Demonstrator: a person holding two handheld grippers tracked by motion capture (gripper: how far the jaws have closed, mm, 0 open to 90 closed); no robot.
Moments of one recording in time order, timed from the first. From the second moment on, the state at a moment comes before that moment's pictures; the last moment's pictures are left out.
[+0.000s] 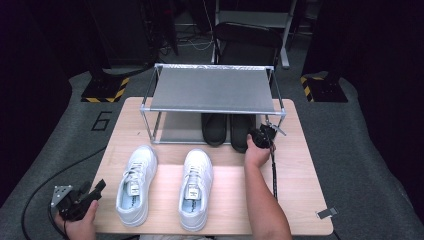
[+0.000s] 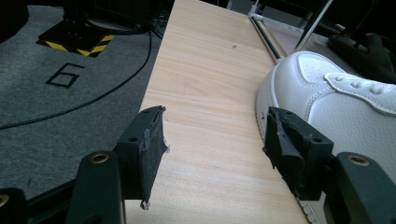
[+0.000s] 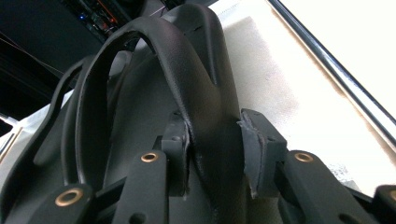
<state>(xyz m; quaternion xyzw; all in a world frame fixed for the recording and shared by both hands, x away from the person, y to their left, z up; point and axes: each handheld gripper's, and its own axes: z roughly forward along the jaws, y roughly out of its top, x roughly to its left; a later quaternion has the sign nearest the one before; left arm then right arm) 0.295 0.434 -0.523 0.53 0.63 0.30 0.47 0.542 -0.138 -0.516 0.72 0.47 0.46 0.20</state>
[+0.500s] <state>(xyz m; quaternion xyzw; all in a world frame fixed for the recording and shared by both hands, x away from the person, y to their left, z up) 0.295 0.435 -0.523 0.54 0.63 0.30 0.47 0.546 -0.136 -0.520 0.73 0.46 0.47 0.20</state>
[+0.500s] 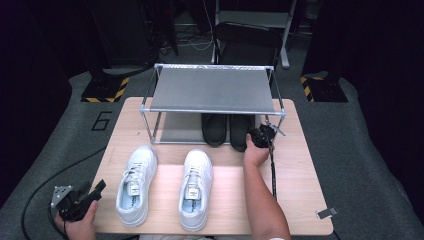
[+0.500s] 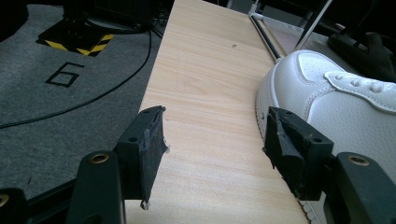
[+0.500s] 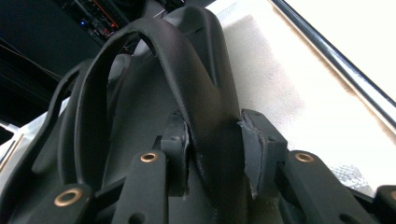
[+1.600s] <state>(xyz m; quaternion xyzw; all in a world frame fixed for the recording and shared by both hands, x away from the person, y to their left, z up) 0.295 0.426 -0.518 0.56 0.61 0.30 0.47 0.477 -0.136 -0.499 0.64 0.56 0.47 0.23</state>
